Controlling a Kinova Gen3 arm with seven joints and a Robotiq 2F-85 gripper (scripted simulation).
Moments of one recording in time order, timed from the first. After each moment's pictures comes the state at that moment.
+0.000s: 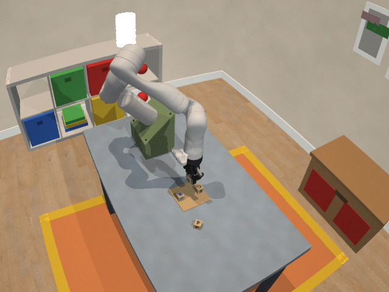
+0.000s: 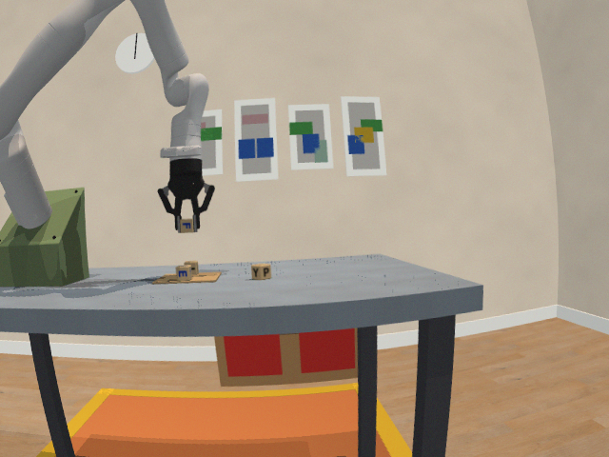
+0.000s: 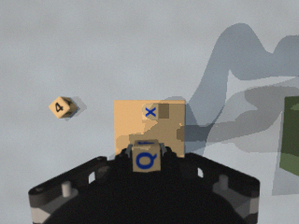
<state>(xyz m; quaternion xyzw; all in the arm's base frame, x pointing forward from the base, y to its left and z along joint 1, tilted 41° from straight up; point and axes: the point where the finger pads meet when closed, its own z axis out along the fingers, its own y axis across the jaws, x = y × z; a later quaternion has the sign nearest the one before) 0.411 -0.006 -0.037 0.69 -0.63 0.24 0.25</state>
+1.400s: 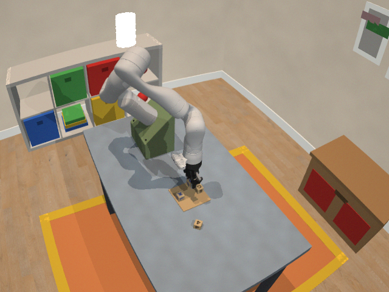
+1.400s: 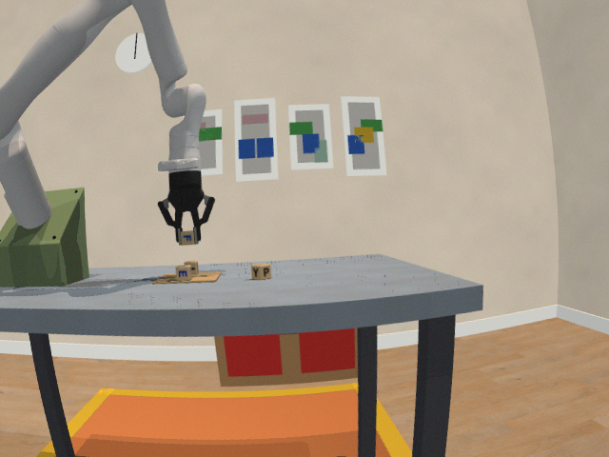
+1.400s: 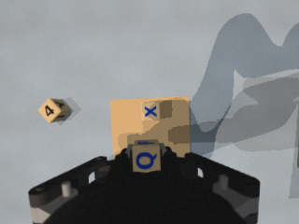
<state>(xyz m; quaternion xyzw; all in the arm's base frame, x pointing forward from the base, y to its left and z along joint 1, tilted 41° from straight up) 0.412 -0.022 -0.058 0.68 -0.64 0.25 0.24</state>
